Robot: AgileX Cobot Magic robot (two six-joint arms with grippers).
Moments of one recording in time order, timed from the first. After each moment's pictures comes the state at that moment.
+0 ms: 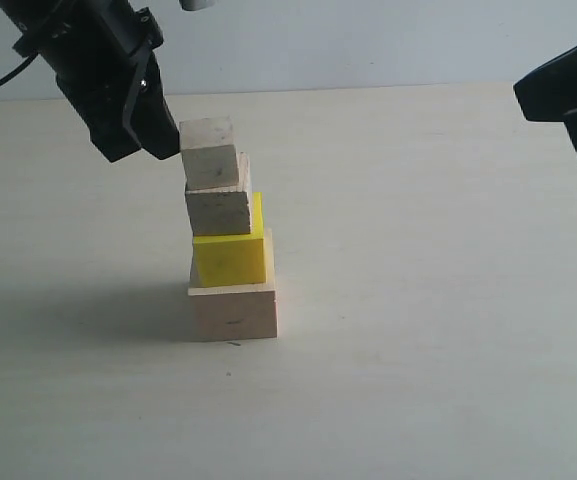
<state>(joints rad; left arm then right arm) -0.52 1.71 -1.53 -0.24 1.22 0.87 0.63 0.92 -0.99 0.00 0.89 -0.06</state>
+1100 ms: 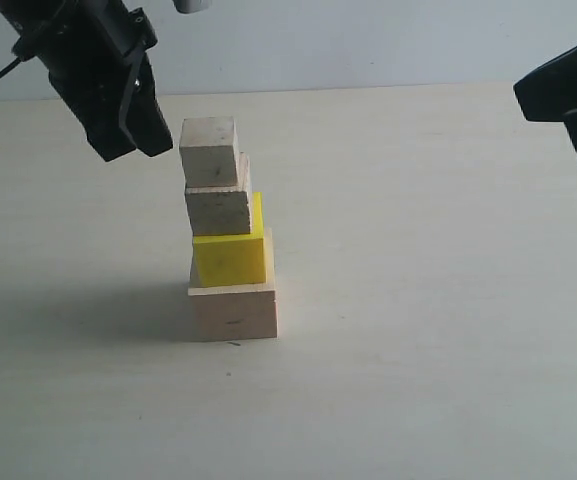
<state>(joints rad) -0.52 1.71 -1.53 -0.19 1.22 0.84 0.63 0.92 -0.99 0.00 0.89 -0.06</state>
